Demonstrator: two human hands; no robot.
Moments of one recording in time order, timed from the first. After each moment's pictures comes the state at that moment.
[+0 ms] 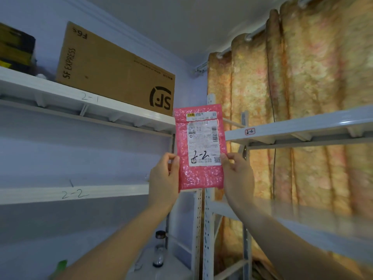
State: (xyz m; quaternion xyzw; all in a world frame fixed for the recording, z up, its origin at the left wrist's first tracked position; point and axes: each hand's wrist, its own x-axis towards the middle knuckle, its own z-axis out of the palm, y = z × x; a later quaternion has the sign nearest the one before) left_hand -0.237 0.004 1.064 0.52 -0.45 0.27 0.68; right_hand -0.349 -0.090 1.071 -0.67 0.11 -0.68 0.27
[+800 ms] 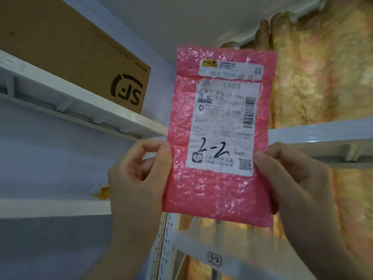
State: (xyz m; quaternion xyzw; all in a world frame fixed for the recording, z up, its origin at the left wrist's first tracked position) left_hand -0.275 -0.090 1.085 0.26 -0.47 0.13 0.84; right_hand -0.417 -0.181 1.101 -0.70 -0.07 -0.68 0.19
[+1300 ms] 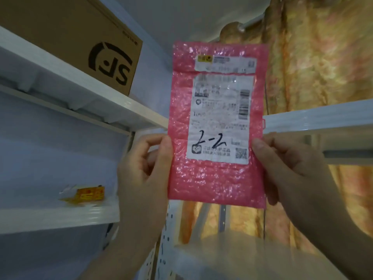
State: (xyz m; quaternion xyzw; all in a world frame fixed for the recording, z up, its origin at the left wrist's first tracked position) left_hand -0.169 -0.223 1.091 0.25 -0.49 0.15 0.82; right_hand -0.326 -0.302 1.123 -0.76 0.03 -0.65 0.06
